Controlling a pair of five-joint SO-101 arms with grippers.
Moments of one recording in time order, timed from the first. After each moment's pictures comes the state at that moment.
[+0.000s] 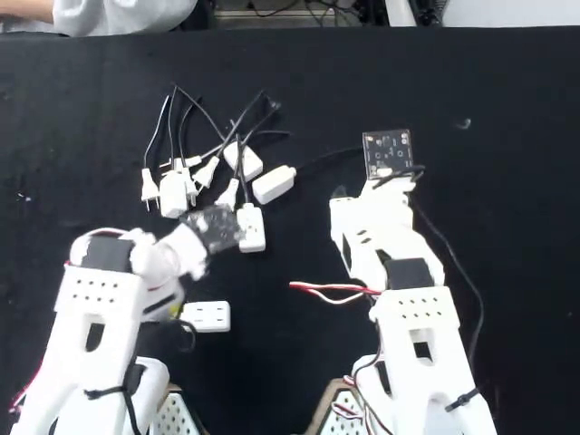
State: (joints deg) left arm -1.4 -48.0 52.3 84.1 -62.0; right arm -5.5 -49.5 66.5 31.8 2.0
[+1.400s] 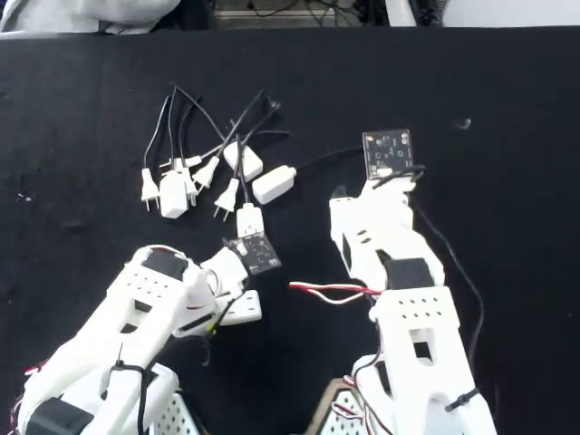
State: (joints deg) left arm 14.9 -35.4 65.2 61.1 -44.6; right arm -5.5 -49.5 66.5 31.8 2.0
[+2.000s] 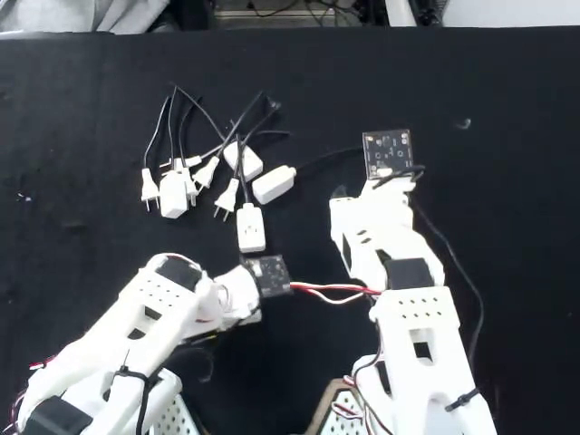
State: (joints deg) left arm 21.1 -35.4 66.9 63.0 -48.4; right arm -5.5 -49.5 66.5 31.8 2.0
